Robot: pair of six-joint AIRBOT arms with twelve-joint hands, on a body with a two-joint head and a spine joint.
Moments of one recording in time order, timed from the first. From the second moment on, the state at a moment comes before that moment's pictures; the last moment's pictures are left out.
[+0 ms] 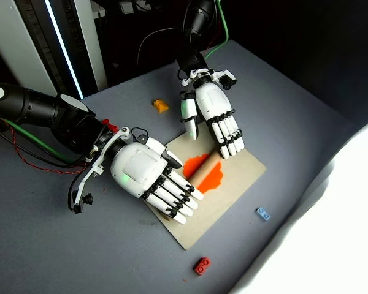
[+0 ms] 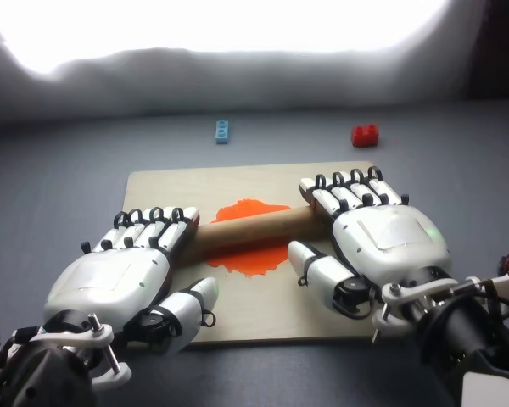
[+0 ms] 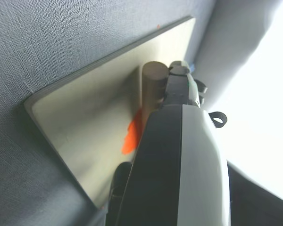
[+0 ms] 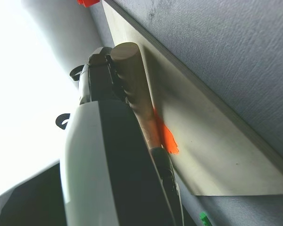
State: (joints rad) left arm 0.84 -1.17 0.85 -0.94 -1.06 1.48; right arm -0.70 -1.49 1.08 -2.21 -1.12 1.52
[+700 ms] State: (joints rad) left arm 0.85 -1.15 0.78 -0.93 -1.07 1.49; right arm -0.71 -1.46 1.01 -2.21 -1.13 1.50
